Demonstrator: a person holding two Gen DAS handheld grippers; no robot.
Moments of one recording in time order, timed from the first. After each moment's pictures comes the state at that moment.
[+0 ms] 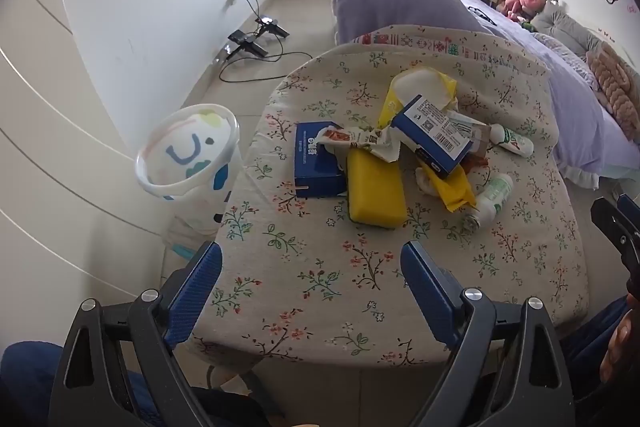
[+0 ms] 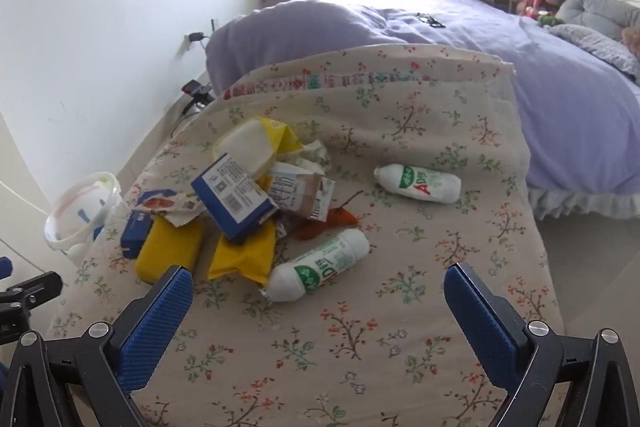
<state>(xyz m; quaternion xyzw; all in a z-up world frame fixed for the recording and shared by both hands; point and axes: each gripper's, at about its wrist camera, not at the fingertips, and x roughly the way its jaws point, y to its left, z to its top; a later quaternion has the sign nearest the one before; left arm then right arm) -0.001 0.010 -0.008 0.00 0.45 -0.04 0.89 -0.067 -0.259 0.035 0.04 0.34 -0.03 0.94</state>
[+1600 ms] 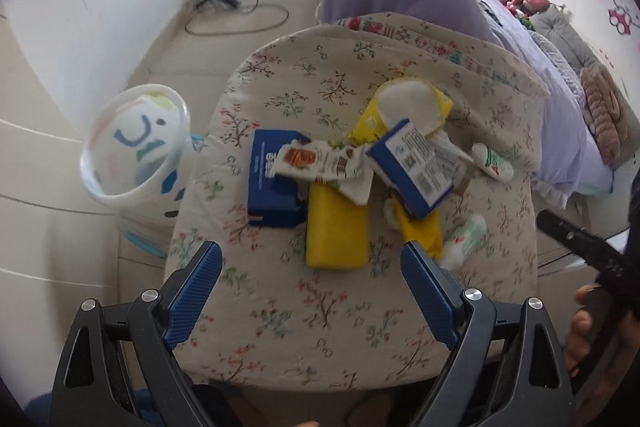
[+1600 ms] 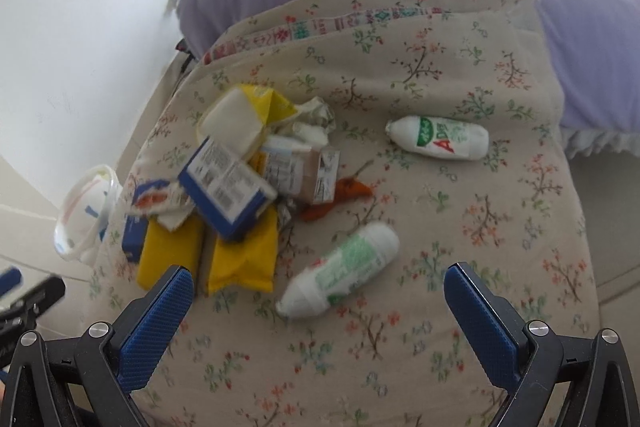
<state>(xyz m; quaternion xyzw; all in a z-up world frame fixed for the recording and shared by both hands) 0.109 0.004 0.005 -0.07 0.55 -0.09 0.83 0.012 -0.290 0.028 0.11 0.46 -0.01 0.88</state>
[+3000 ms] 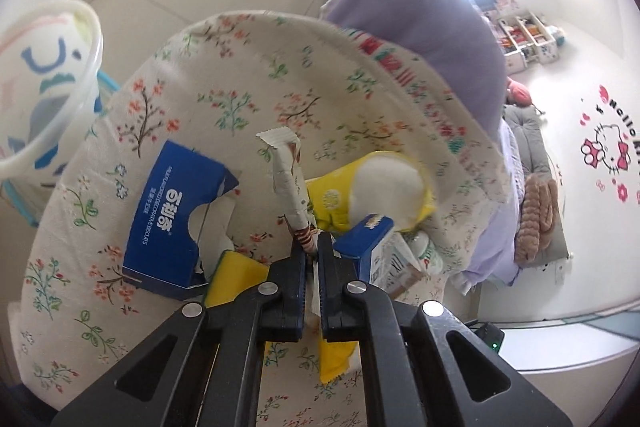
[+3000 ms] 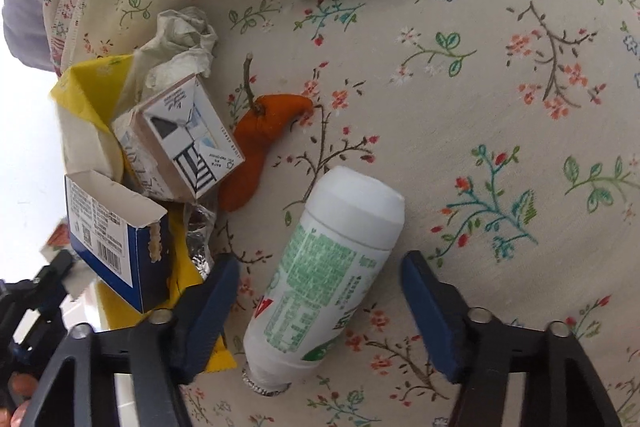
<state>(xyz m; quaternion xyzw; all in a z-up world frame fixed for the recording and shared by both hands) 0.194 0.003 -0.054 -0.32 0.55 -0.14 0.76 0.069 -0.331 -0.130 0.37 0.57 -0.04 0.74</state>
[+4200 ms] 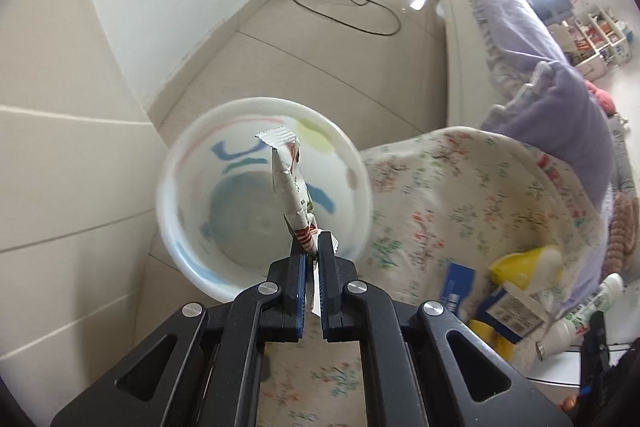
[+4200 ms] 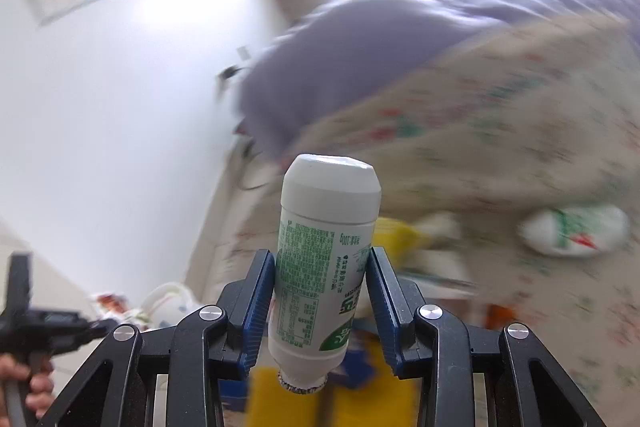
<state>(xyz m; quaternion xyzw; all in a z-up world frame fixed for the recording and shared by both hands) 0.233 0.210 -0.062 -0.21 0.58 0.02 0.78 0.110 -0.208 0.012 0.20 0.33 0.07 0.92</state>
